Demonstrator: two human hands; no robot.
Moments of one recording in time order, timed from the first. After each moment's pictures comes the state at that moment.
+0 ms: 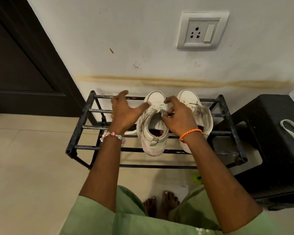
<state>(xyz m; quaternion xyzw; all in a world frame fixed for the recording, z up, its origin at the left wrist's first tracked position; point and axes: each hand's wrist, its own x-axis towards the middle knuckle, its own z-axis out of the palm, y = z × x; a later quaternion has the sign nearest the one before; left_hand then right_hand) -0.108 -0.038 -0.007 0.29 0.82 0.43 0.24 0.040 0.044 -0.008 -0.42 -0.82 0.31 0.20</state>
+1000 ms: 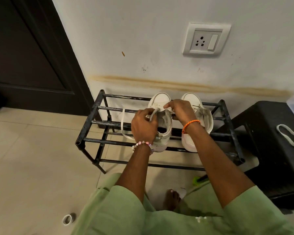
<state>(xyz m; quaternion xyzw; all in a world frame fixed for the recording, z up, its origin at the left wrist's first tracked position) -0.041 -0.045 -0.042 0.27 0.78 0.56 0.05 0.025 0.050 0.009 -0.49 -0.65 0.54 0.22</state>
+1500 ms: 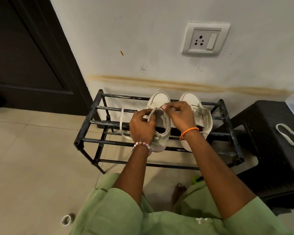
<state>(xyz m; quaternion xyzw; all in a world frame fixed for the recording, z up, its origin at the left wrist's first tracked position) -0.043 -0.042 -0.052 0.21 0.76 0.61 0.09 0.033 0.041 -0.010 -0.42 -0.72 0.45 0.32</state>
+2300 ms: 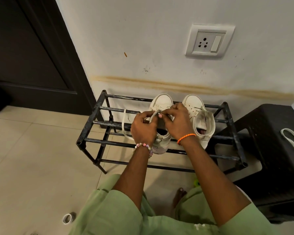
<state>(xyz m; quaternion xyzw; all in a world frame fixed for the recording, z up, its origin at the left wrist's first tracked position) -0.046 -0.037 -0.062 0.17 0.73 0.65 0.13 0.031 0.035 -0.026 -0.37 -0.84 0.28 0.27</state>
